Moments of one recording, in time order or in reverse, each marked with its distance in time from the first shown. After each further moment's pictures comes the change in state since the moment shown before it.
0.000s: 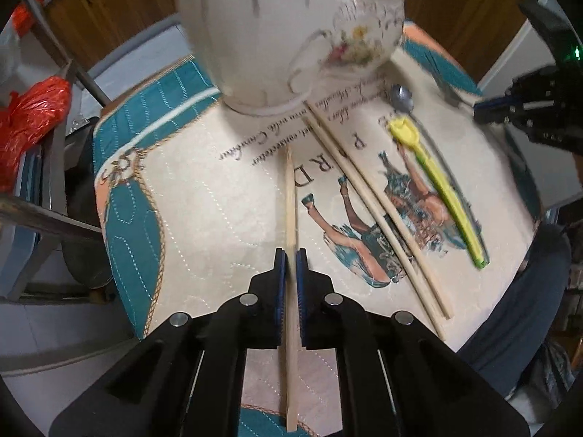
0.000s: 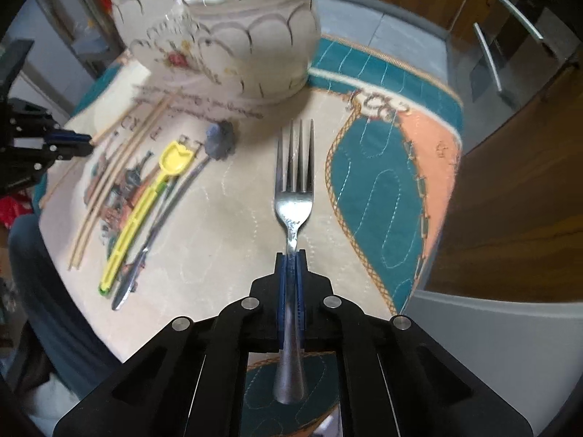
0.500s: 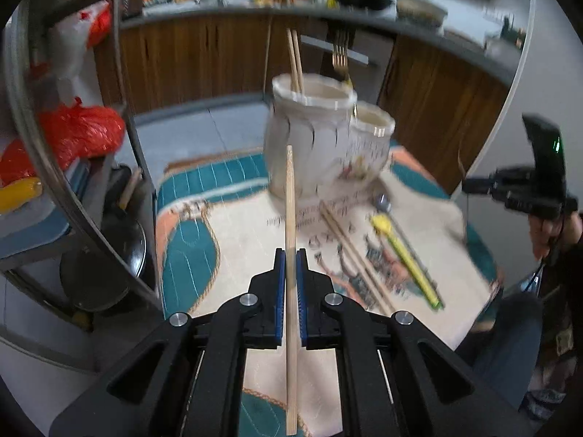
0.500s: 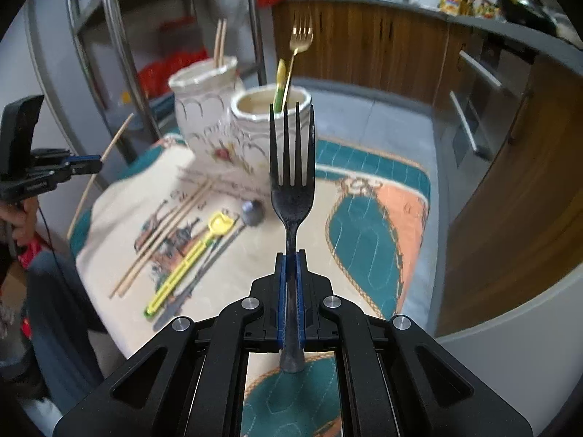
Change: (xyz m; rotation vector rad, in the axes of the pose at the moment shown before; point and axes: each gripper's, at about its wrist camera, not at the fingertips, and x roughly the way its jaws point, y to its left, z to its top) left arm -0.083 0.017 -0.059 -0.163 -0.492 -0.033; right arm -0.064 0.002 -0.037 0.037 -0.416 0.017
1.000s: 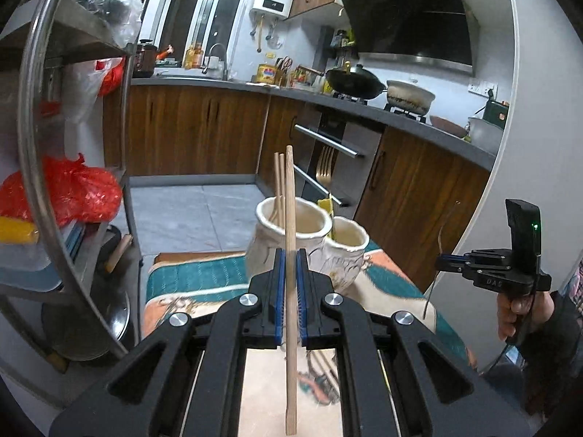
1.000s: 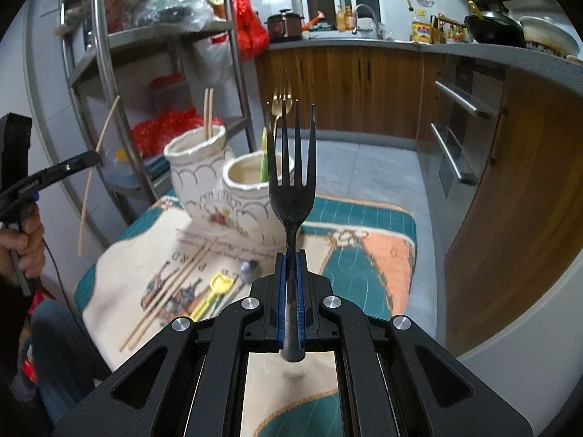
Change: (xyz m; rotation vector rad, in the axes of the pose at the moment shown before) left arm -0.026 -0.010 0.044 -0.056 -0.322 -0.051; right arm -0.017 -0.008 0.015 0.074 -0.189 -0.018
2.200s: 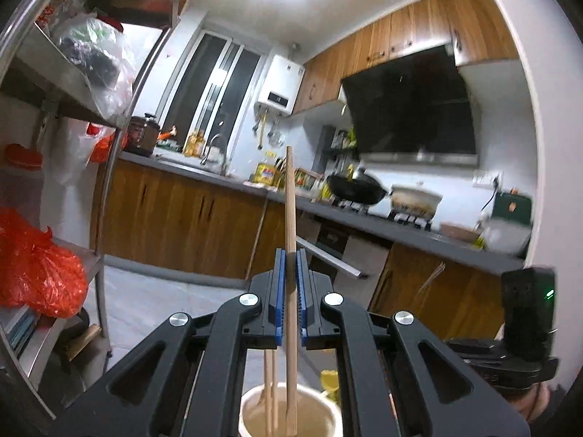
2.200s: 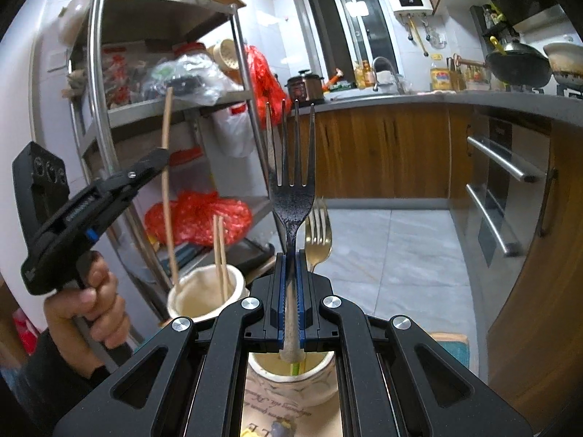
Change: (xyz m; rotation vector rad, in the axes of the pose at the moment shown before) left arm 0.089 0.003 0.074 -0.047 -0.413 -0.007; right arm 0.069 0.011 0.097 0.013 -0.226 0.114
